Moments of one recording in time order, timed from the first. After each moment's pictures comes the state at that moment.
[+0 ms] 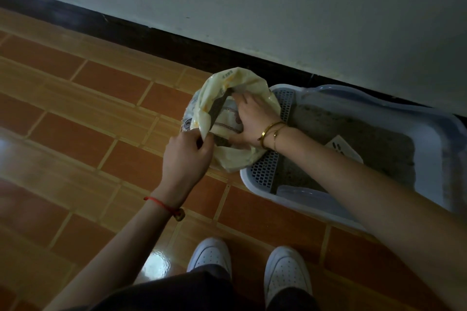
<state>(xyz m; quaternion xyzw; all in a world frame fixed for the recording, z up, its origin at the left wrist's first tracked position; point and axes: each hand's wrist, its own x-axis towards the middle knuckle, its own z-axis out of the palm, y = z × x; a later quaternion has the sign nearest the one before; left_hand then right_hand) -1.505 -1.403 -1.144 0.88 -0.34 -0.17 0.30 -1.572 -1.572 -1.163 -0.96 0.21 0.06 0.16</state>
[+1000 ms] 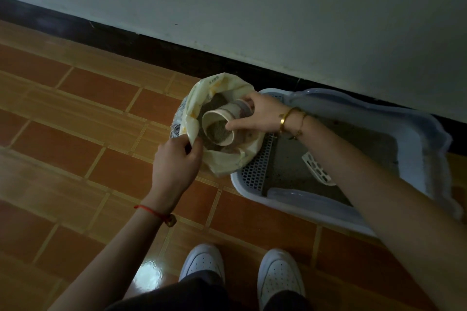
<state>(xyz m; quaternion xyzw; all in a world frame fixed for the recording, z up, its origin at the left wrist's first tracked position) -1.509 -1.403 -1.143 0.87 -0.33 -0.19 0.32 -1.597 -1.608 -1.131 -0.85 0.32 0.10 0.41</state>
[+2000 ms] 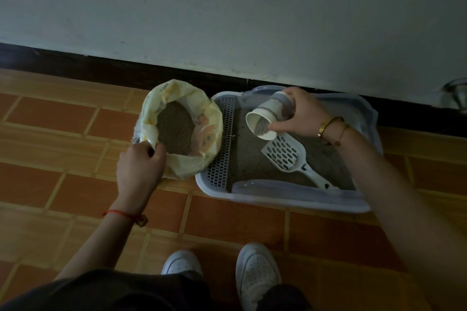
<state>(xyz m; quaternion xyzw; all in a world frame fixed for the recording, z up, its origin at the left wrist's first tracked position) -1.515 -1.418 -1.147 0.89 -0.31 -0.15 0.29 -1.751 -1.653 -1.115 -0.83 0.45 -0.04 0.33</state>
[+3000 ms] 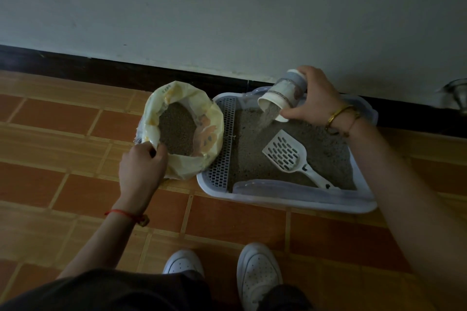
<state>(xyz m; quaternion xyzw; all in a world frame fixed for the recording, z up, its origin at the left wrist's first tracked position) -1.514 -1.416 -1.151 0.89 -0.33 -0.14 0.29 -1.755 -1.667 -1.093 -0.85 0.45 -0.11 0.26</state>
